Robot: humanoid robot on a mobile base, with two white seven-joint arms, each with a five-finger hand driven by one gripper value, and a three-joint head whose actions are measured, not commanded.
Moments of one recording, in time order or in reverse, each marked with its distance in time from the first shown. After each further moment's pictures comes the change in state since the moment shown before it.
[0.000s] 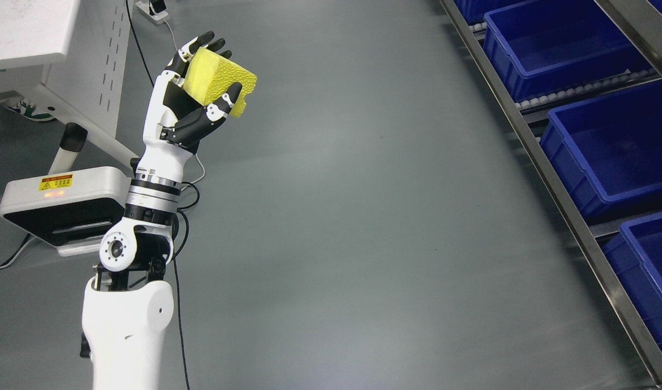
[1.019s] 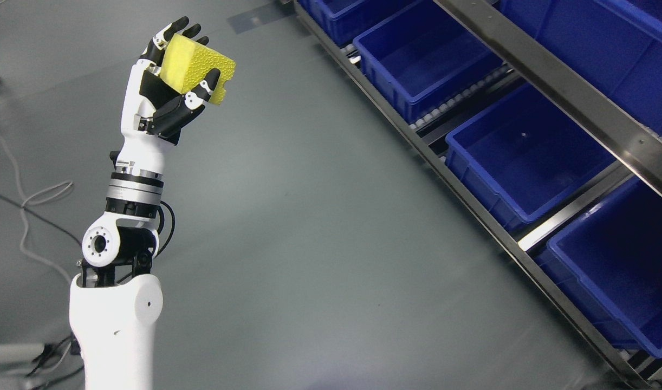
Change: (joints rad) left arm -0.023 -0.001 0.053 -0.013 0.000 0.013 -0.003; right arm 0.000 0.000 0.000 0.000 0.000 0.000 0.004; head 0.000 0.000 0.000
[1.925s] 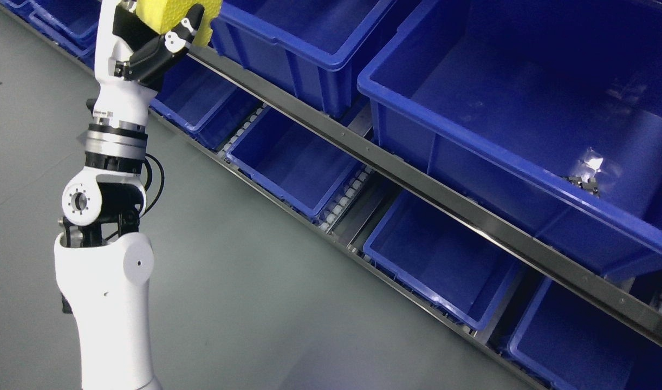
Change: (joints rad) left arm -0.202 0.000 0.016 -0.003 0.000 0.118 -0.008; right arm 0.000 0.000 0.000 0.000 0.000 0.000 0.005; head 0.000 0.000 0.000
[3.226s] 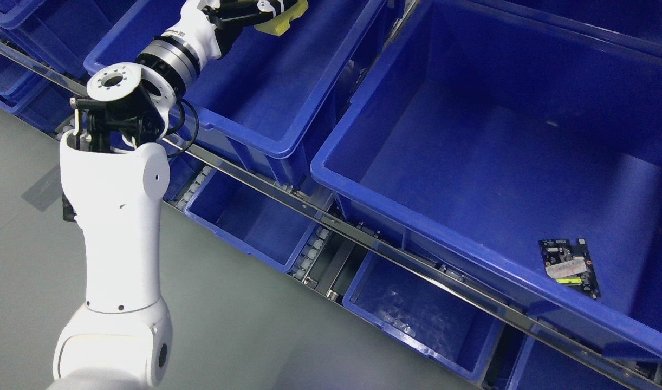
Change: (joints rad) left arm -0.286 0.000 -0.142 0.162 -0.141 0.624 0.028; right arm 0.000 0.000 0.000 0.000 0.000 0.000 -0.005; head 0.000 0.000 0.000
